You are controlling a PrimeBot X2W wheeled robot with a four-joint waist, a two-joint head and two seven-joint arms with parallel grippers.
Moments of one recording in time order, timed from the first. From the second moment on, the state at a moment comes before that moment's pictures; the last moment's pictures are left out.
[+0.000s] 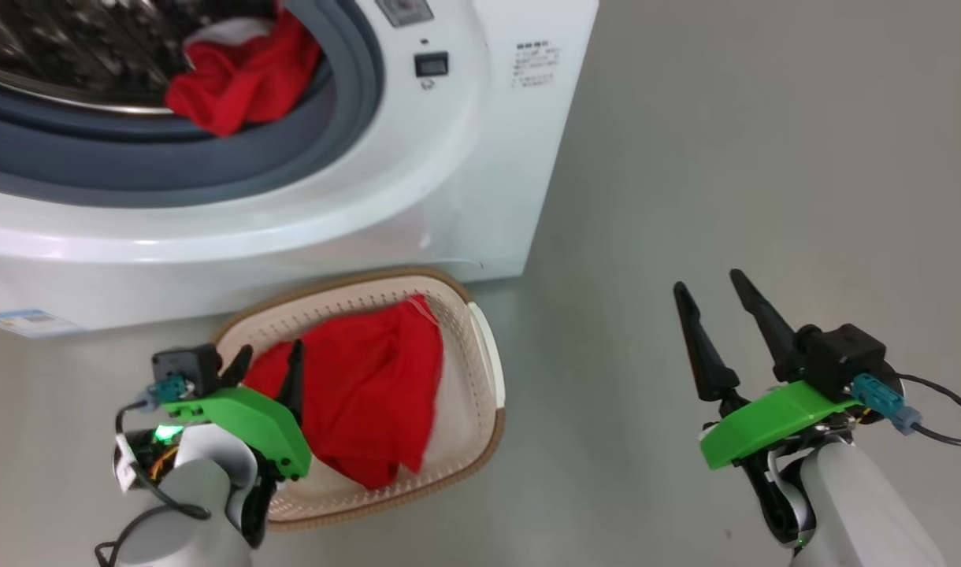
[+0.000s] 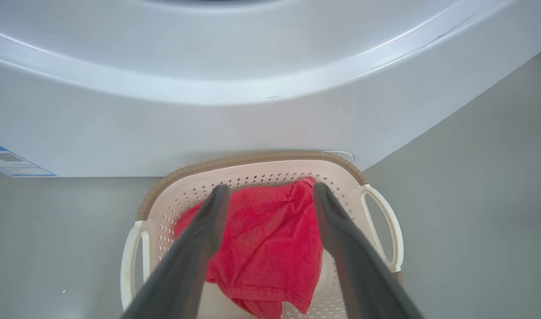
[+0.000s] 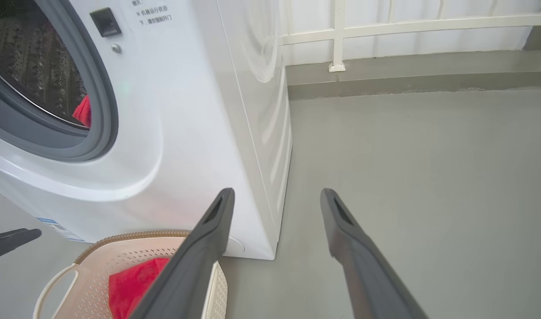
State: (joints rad) left arm -0.70 0.05 -0.18 1.16 -0.44 -0.13 -0.23; right arm -0.32 -0.05 0.12 0.42 0.31 0.12 -0.26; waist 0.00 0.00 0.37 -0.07
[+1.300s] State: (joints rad) left arm -0.06 0.11 -0.04 0.19 -0.30 -0.09 -0.25; right arm -0.04 -0.06 0.05 0.20 0.22 0.12 -0.26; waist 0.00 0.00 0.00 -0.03
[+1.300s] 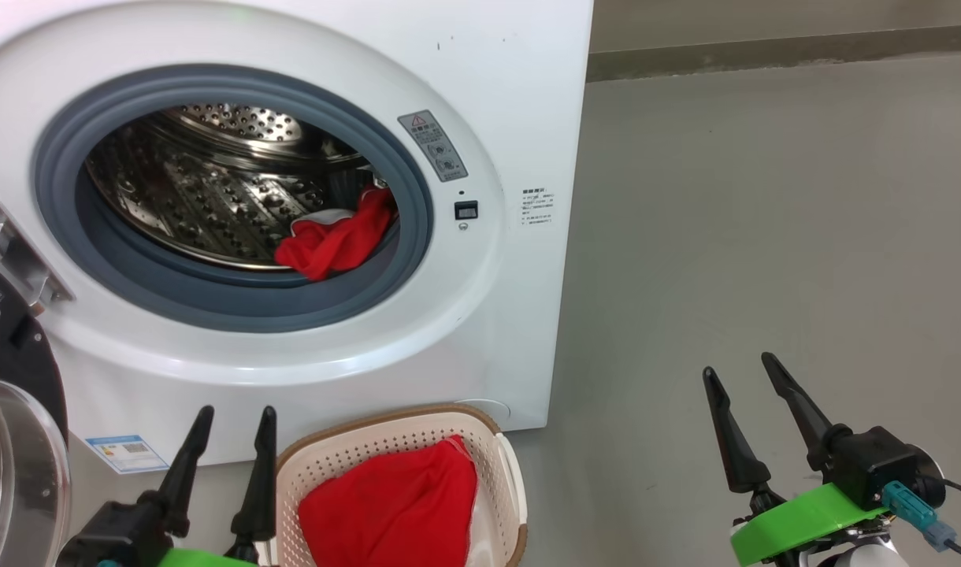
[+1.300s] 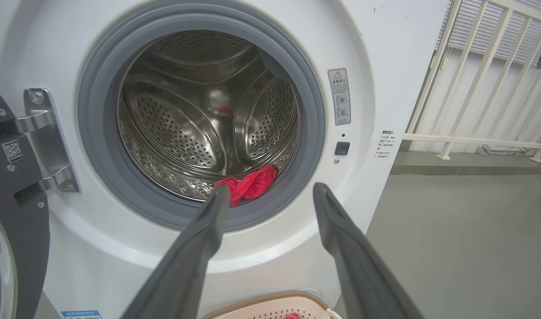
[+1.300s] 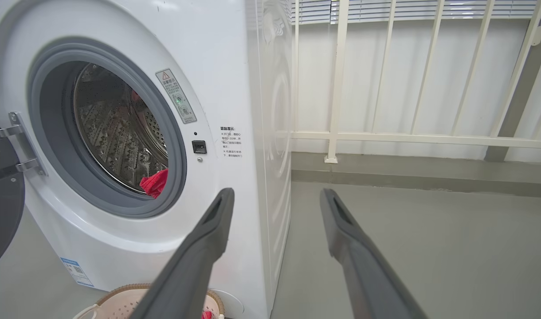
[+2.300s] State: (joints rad) left arm 0.02 0.10 0.01 0.13 -0.26 -0.09 -0.25; right arm 0.00 -0.07 0.08 0.13 0.17 0.12 -0.26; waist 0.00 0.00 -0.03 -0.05
